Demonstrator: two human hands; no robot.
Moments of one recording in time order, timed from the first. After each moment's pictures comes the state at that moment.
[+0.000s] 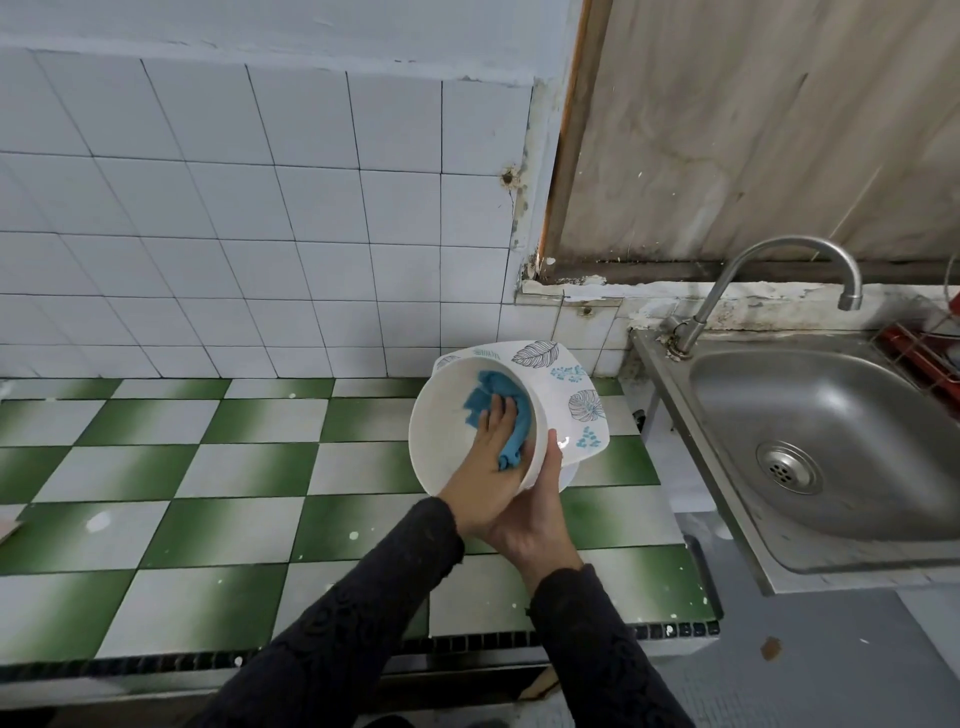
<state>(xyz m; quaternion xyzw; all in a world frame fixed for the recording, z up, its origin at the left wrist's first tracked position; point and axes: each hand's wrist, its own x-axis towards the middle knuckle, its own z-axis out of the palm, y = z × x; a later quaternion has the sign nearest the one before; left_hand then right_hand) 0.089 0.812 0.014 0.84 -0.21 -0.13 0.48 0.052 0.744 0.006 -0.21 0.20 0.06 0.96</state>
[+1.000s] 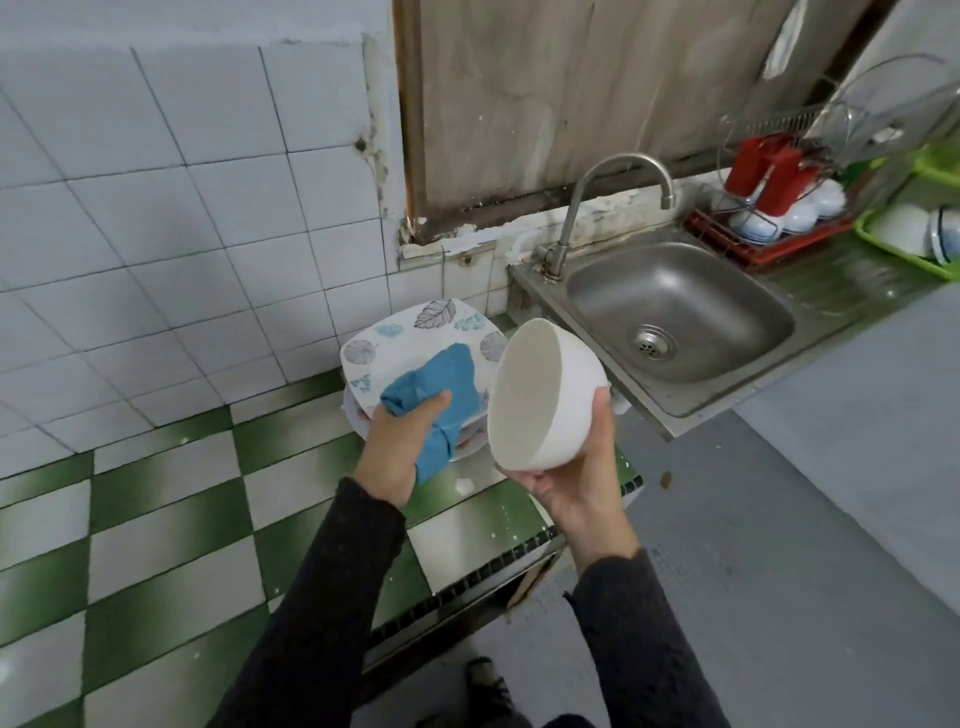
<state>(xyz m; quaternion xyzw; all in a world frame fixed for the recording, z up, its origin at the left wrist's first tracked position) 0.077 0.867 0.091 0.57 0.02 -0.28 0.78 -0.035 0.724 0.058 -0.28 0.25 -0.18 0.91</state>
